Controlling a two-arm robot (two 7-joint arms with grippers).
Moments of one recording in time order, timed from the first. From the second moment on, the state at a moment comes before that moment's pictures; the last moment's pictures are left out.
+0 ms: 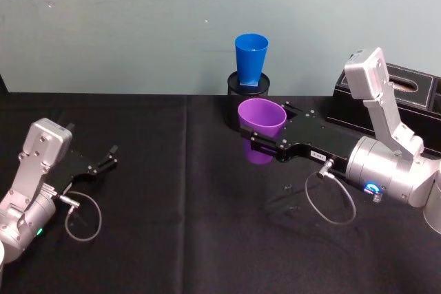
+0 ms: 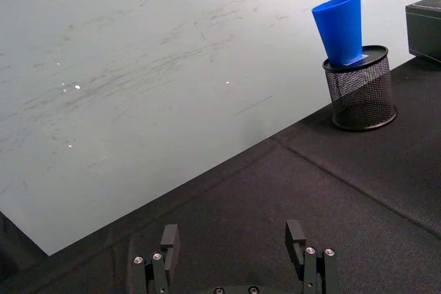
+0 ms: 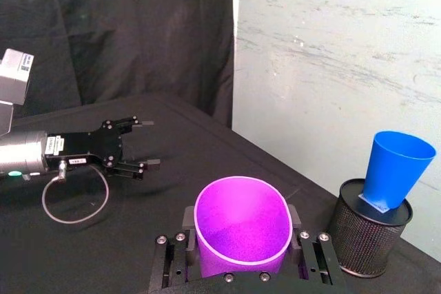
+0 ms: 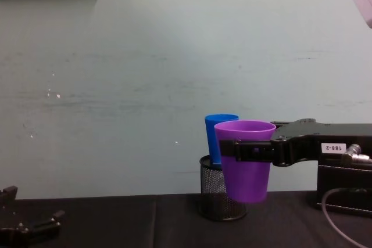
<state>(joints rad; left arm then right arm) -0.20 0.60 0.45 -1.41 -0.25 -0.12 0.03 0.39 0.51 -0.46 -1.58 0.45 0.16 0.52</state>
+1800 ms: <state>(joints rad) -0.20 0.60 0.45 -1.41 -0.25 -0.12 0.03 0.53 0.32 -0.46 -1.35 0.36 0.21 0.36</state>
